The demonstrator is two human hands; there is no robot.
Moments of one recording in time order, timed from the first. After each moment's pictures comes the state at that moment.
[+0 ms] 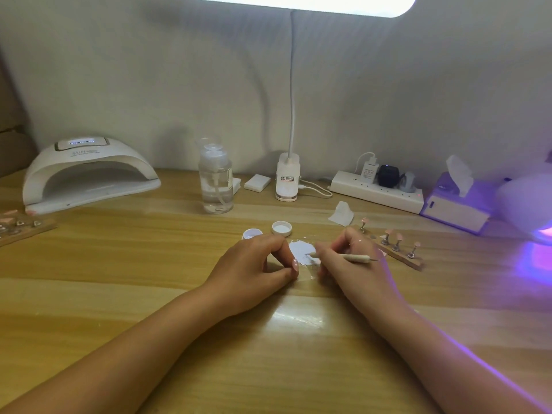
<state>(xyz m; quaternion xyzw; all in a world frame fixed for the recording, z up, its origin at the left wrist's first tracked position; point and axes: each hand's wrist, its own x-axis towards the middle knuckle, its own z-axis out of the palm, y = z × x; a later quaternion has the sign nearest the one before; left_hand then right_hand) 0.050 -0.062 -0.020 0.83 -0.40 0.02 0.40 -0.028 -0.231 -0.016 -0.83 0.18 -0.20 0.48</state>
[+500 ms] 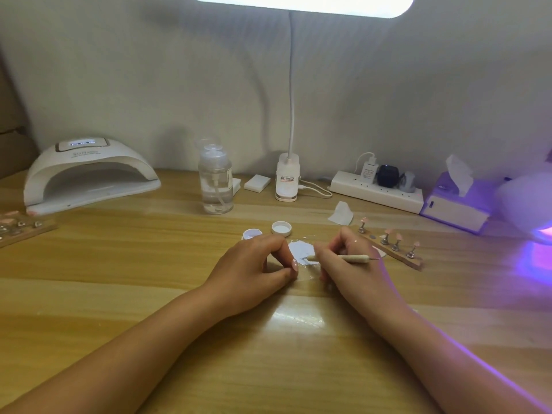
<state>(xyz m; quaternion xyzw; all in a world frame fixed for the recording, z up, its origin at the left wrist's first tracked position) 0.050 -0.062 -0.020 0.82 -0.40 0.02 0.40 -0.030 -0.228 -0.013 -0.84 0.16 -0.20 0.47</state>
